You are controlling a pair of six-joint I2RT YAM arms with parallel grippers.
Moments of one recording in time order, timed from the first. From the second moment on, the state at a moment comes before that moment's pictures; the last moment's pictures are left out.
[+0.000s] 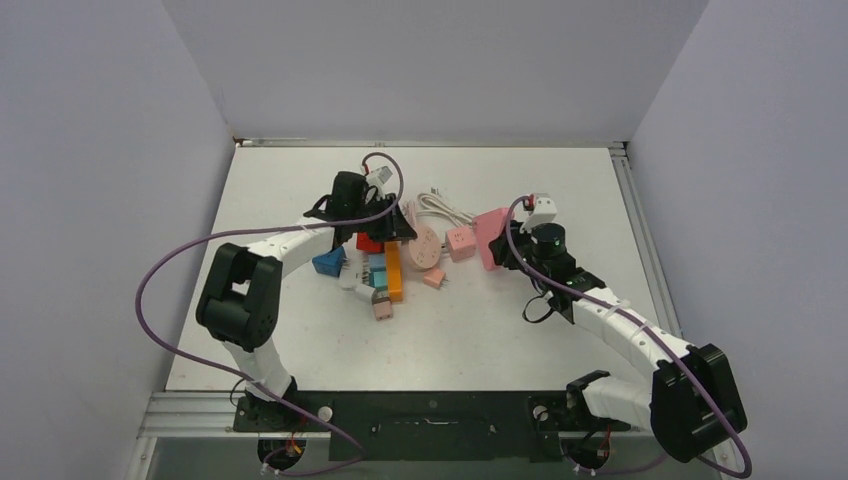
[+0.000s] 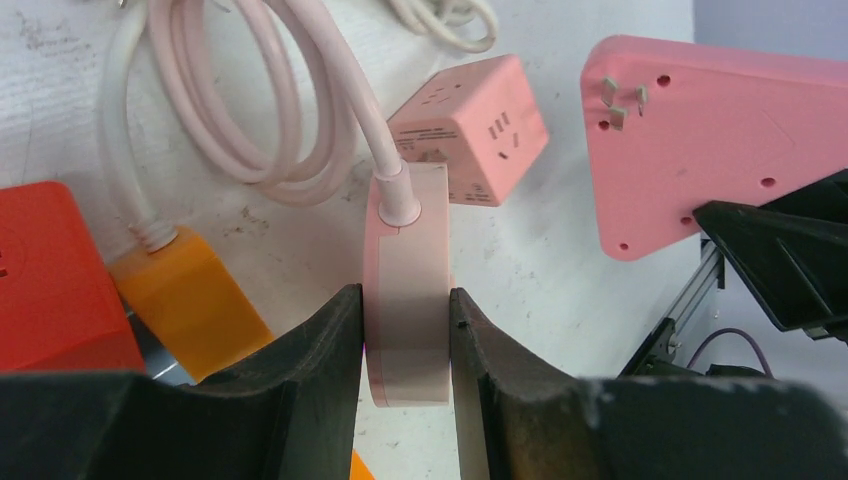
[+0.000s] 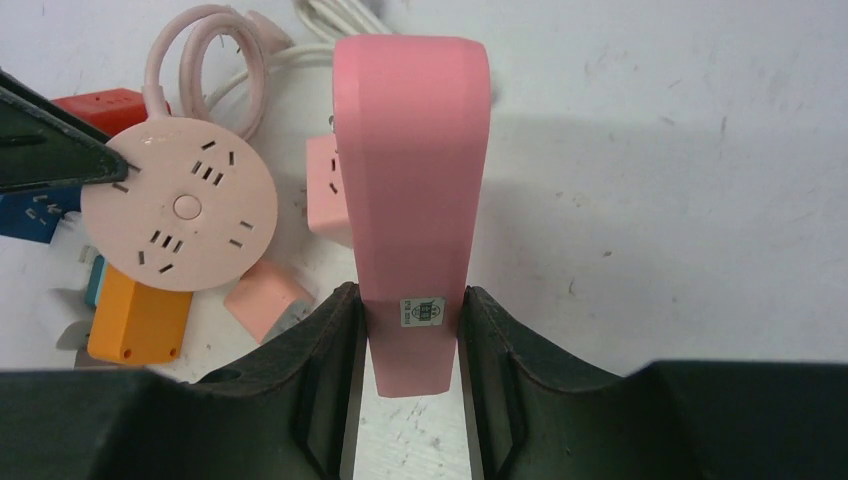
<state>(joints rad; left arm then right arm) -0.39 1.73 1.12 -0.04 0.51 -0.57 0.43 1.16 0.63 0.09 0.05 0.32</state>
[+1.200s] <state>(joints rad) -0.25 1.19 0.97 -0.12 0.19 -0.38 0.41 1.05 0.41 0.04 0.29 0.54</state>
